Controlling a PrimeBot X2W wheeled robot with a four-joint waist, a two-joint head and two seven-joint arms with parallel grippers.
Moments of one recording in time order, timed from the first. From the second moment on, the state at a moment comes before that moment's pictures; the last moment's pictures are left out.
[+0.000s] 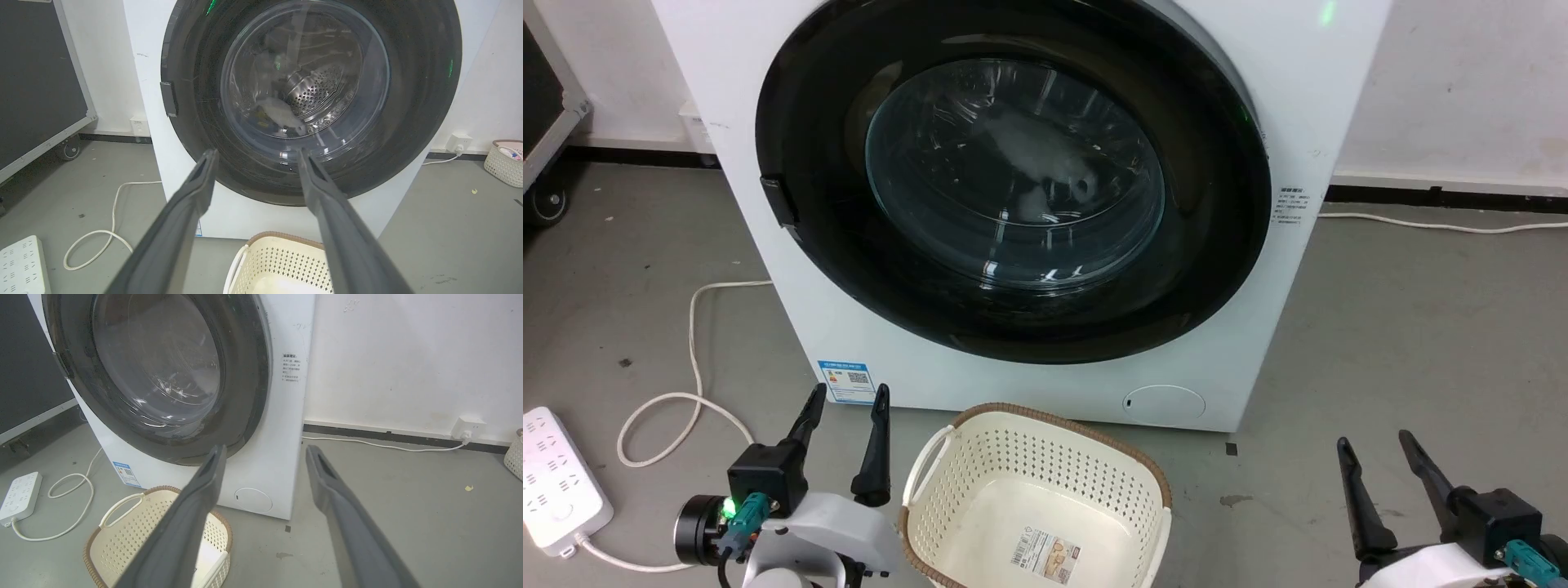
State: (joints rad) left arm -0.14 0.19 -0.18 0.26 -0.29 0.03 -0.24; right arm 0.01 -0.05 -0.10 0.18 0.03 0.13 -0.20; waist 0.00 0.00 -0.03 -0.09
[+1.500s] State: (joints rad) left arm -0.14 0.17 -0.15 0.24 -0.28 0.03 -0.19; right arm 0.01 -0.05 -0.07 0.17 0.07 0.13 -0.18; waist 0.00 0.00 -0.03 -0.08
